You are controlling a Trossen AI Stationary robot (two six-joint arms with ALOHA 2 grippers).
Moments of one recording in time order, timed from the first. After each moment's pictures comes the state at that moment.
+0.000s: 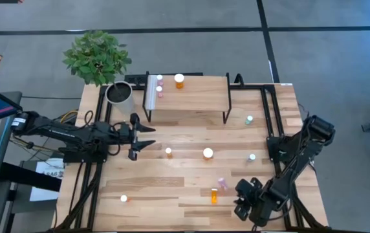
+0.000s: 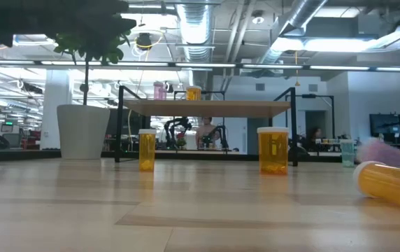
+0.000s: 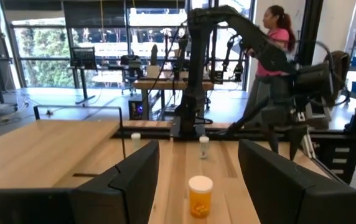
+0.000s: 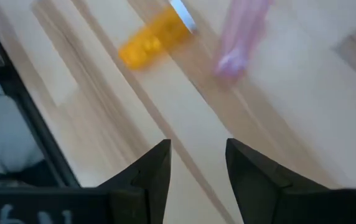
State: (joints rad) left arm -0.10 0.79 0.26 0.62 -0.14 -0.01; right arm 0.94 1.64 0.98 -0.57 0.40 1.60
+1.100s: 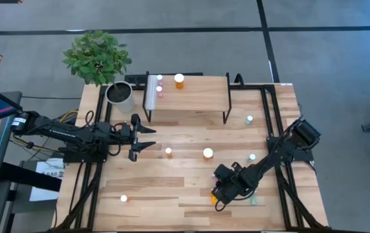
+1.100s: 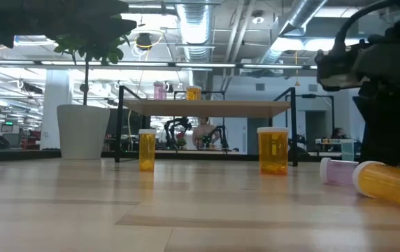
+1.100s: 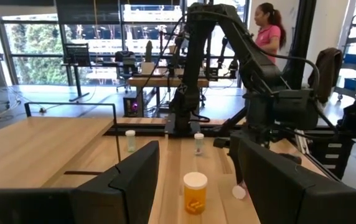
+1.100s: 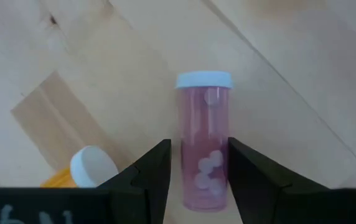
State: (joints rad) left arm -0.10 0.80 0.26 0.62 -0.11 -0.01; right arm 0.62 1.82 0.98 -0.48 0.34 1.33
